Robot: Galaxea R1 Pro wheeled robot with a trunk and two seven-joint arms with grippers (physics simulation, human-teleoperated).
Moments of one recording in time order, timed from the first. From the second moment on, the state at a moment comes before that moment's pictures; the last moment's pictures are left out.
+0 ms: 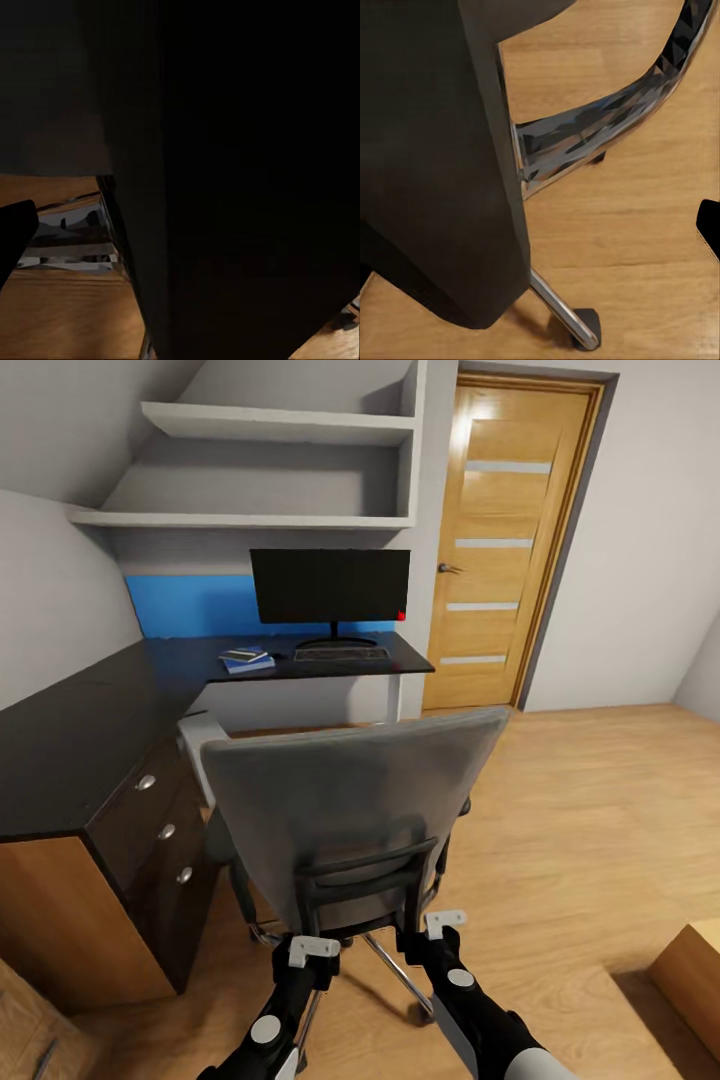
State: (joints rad) left arm -0.35 -0.11 -0.40 -0.69 0.16 -0.17 0.20; right arm -0.53 0.12 0.28 -0.47 -0.15 -0.08 -0.15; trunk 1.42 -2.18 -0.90
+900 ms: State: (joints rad) left arm -0.35 -0.10 -0.35 -0.69 0.16 -0.17 0.19; right arm -0.53 0.12 0.27 -0.47 -0.15 -0.13 -0.16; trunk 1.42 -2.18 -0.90
